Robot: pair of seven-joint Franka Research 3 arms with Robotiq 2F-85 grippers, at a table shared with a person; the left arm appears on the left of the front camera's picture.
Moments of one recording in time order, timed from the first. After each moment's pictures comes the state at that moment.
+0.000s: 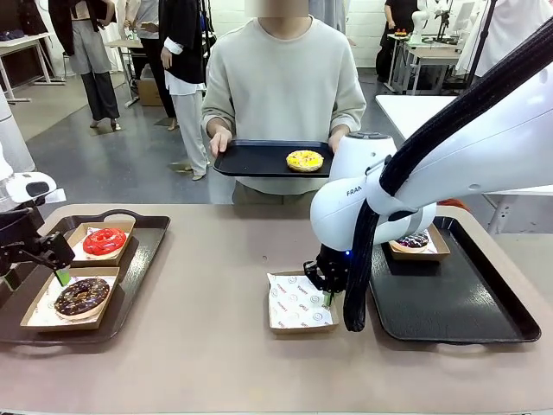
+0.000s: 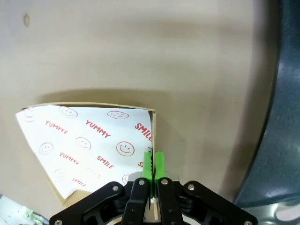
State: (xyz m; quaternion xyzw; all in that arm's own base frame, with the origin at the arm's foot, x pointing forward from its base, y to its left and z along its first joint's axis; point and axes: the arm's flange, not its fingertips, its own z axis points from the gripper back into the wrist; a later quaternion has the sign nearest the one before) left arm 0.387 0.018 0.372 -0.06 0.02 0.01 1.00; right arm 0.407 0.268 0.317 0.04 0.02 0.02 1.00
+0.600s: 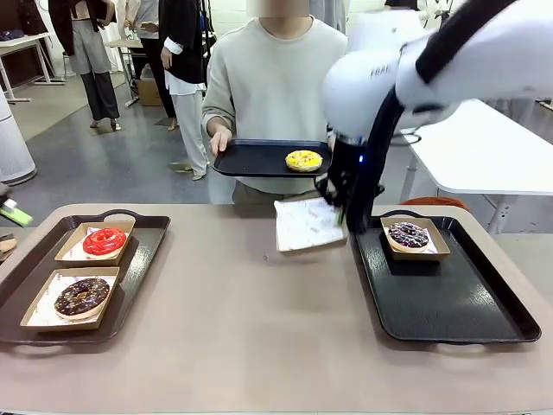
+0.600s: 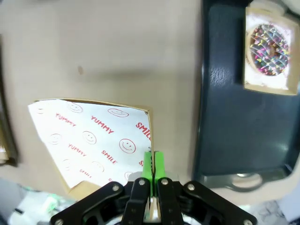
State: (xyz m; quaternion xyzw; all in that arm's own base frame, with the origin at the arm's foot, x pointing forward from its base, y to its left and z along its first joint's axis) left arm 0.338 0.101 0.459 -0.38 -0.02 0.05 0.92; right arm 0.460 0.254 0.481 0.03 -0.03 0.00 1.00
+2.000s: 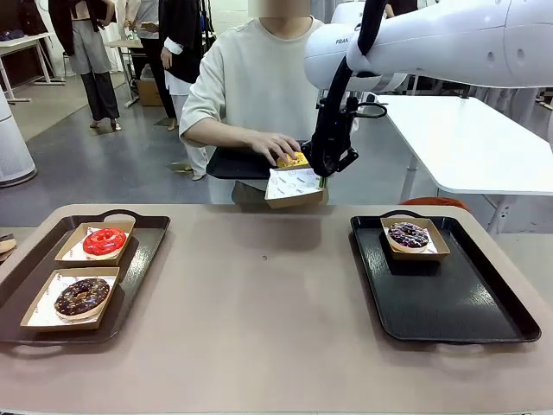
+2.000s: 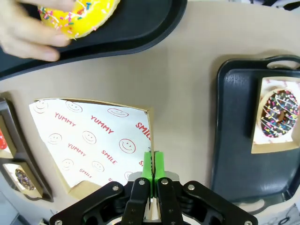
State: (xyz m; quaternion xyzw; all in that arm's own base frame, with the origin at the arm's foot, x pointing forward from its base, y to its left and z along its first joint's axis) left arm 0.308 0.261 0.410 -0.54 -0.09 0.11 0.83; right arm 0.615 0.272 0.472 0.05 0.01 -0.05 1.00
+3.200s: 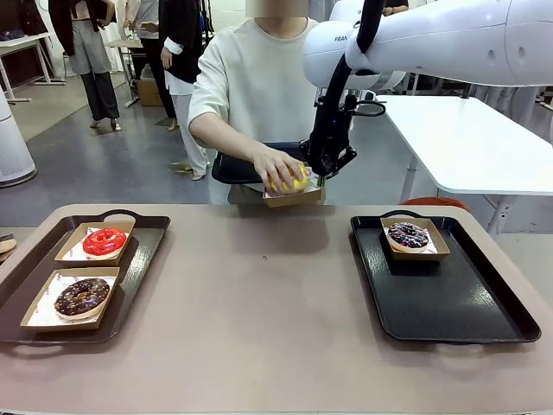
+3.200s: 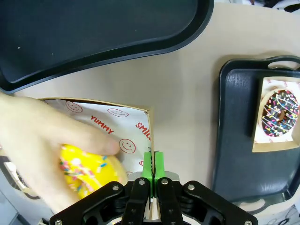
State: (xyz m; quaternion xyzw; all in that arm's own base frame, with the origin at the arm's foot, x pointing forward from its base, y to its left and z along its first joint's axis) left arm 0.308 0.261 0.411 -0.54 -0.09 0.11 0.83; right arm 0.613 0.275 0.476 0.05 0.01 -0.05 1.00
